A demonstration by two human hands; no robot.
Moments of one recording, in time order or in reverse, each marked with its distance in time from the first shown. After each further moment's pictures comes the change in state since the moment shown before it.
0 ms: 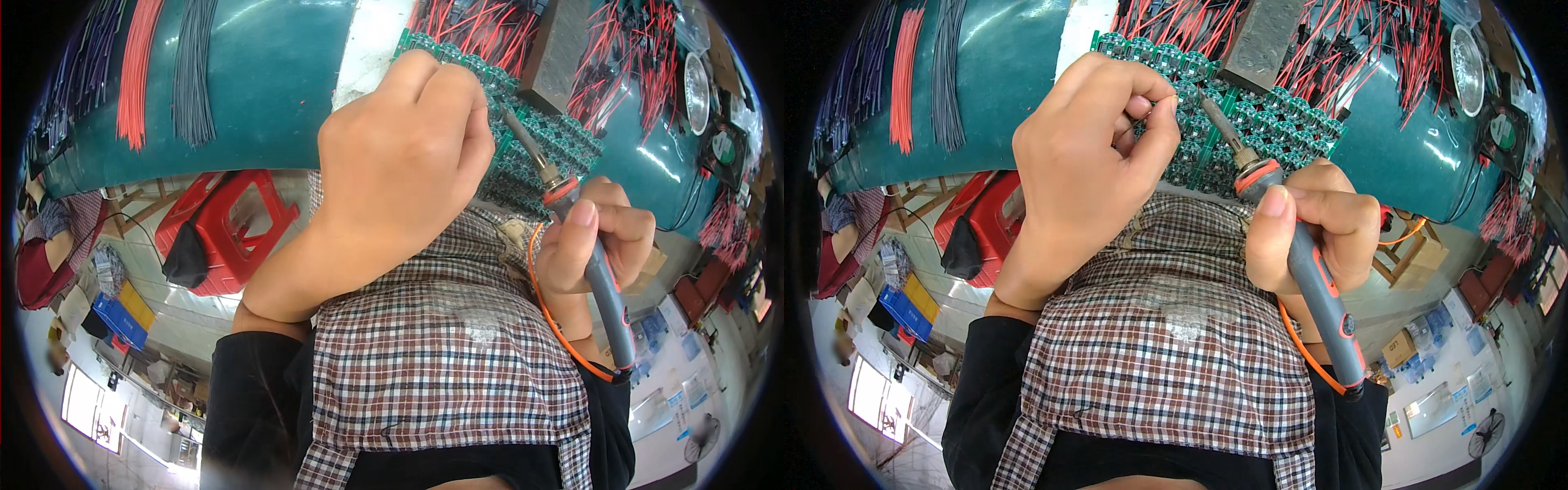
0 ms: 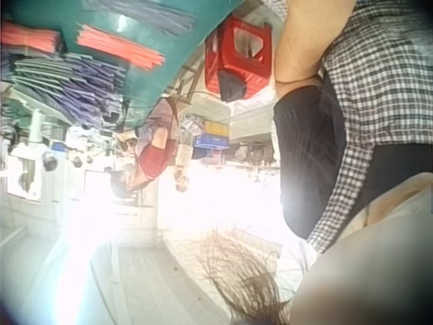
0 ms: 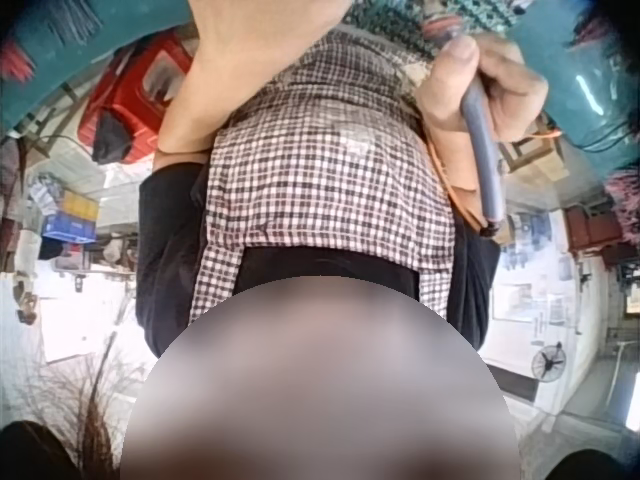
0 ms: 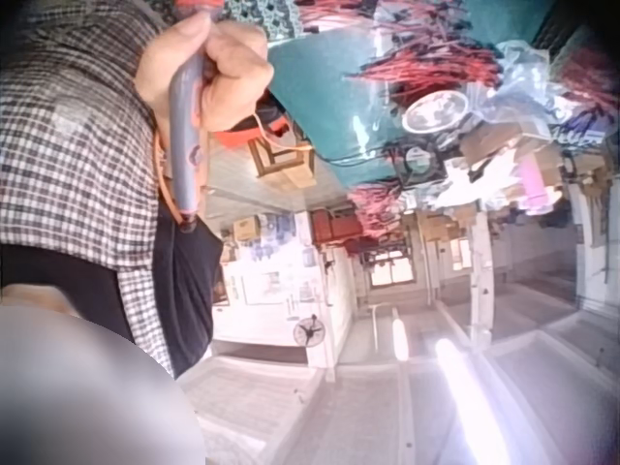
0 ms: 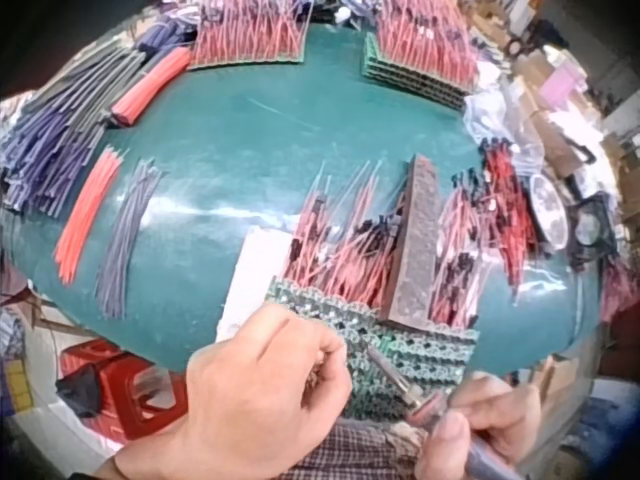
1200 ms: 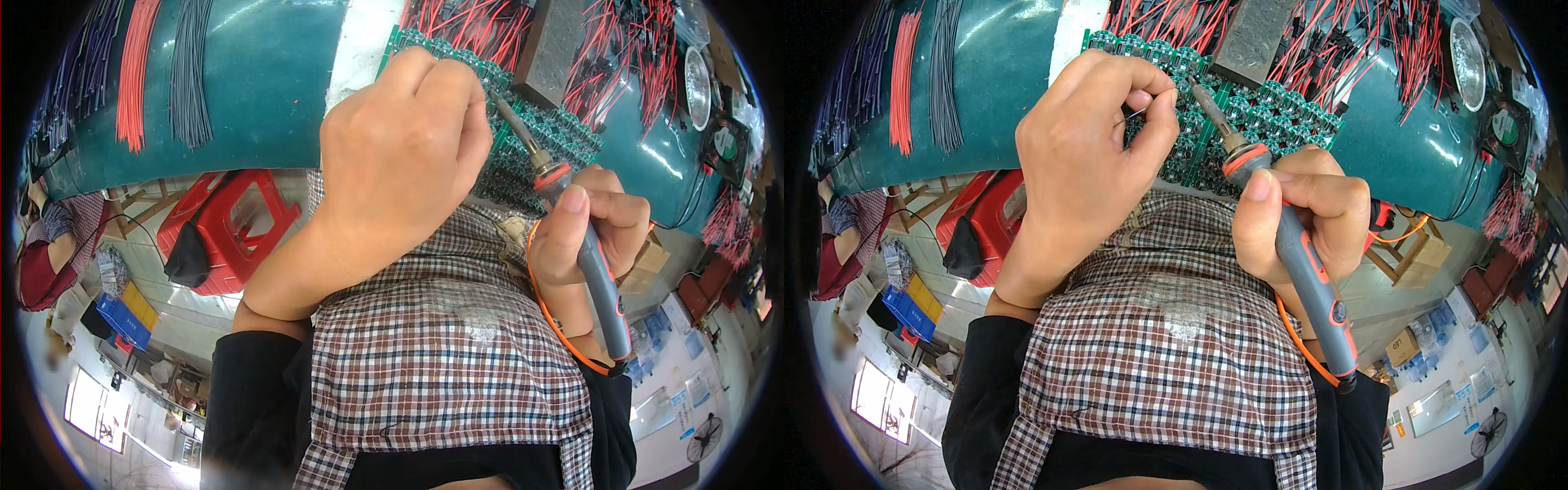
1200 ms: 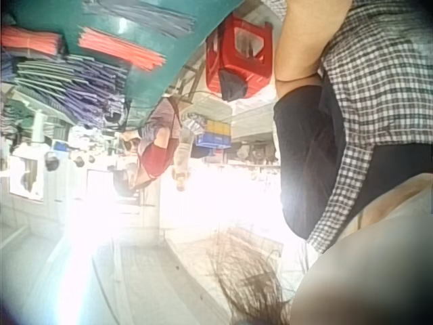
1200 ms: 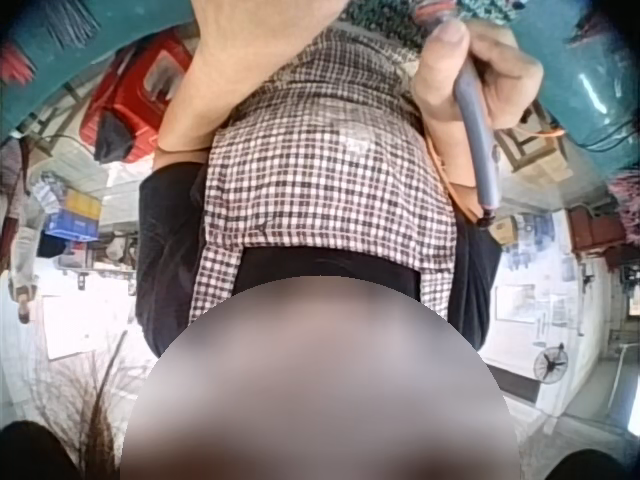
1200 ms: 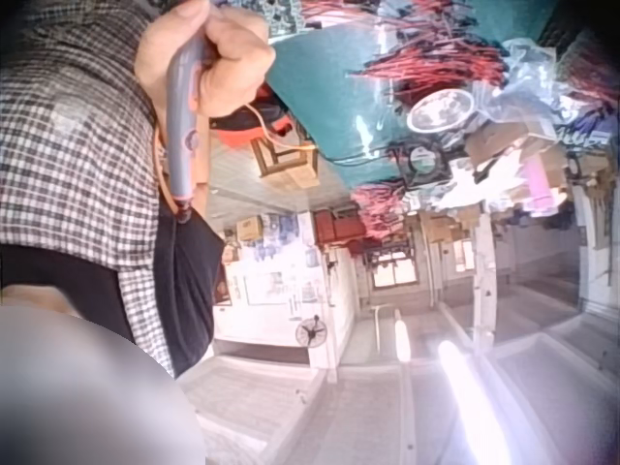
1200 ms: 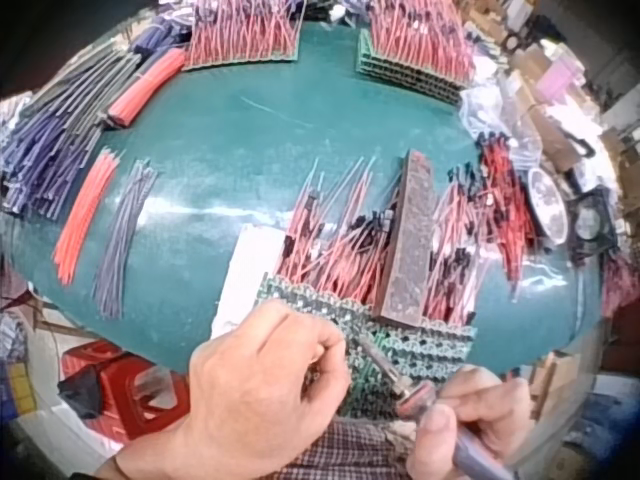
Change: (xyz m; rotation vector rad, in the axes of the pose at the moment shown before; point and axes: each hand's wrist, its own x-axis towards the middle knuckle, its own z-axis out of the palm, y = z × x) left_hand 0.003 -0.005 0.011 0.040 0.056 0.099; right_hand 0.002 0.011 0.000 0.117 0.001 -0.048
